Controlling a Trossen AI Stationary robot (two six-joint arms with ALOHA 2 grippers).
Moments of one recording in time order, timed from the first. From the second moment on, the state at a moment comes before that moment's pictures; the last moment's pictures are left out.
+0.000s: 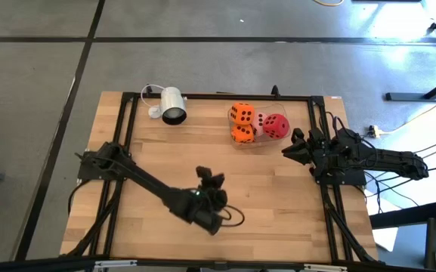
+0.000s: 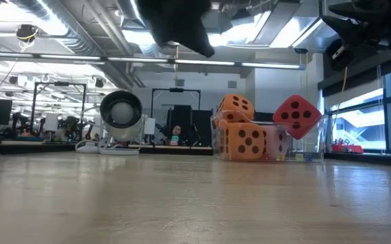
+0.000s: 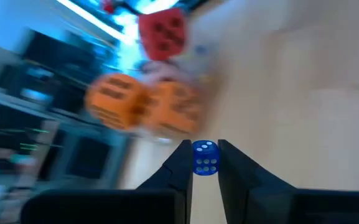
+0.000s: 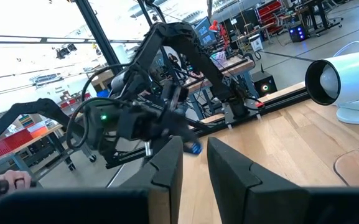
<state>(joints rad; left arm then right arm) -0.47 1.93 1.56 -0.70 -1.09 -0.23 -0.12 0.23 0.19 0.16 -0.30 0.49</state>
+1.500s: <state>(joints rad) 0.02 2.35 1.98 -0.14 -0.86 0.78 -0.12 0.23 0.19 0.16 -0.30 0.49</state>
